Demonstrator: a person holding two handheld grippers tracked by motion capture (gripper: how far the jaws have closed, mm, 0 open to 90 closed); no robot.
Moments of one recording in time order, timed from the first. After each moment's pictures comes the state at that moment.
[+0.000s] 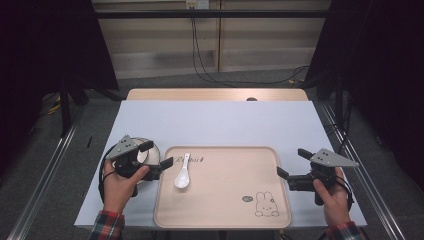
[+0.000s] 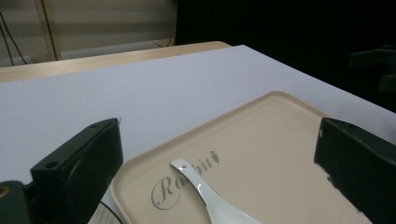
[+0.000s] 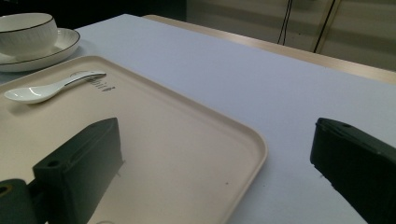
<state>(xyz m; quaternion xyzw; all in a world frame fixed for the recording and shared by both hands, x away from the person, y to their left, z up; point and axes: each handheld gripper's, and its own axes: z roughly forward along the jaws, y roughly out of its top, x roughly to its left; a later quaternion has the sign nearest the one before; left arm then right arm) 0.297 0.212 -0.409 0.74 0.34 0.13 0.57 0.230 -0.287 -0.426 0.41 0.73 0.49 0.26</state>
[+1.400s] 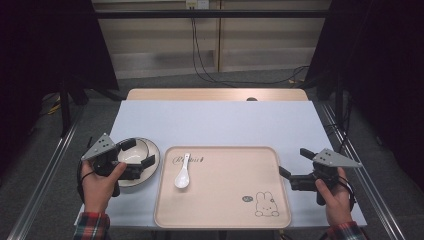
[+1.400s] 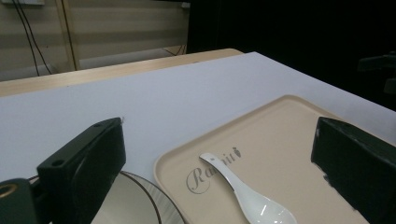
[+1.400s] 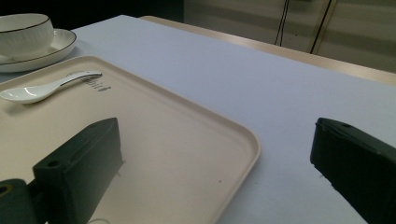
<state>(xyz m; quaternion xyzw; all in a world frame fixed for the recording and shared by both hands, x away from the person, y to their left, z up) 0.294 0.255 -0.398 0.73 0.34 0.15 0.57 0.229 -0.292 -0.427 0.41 0.72 0.49 0.26</state>
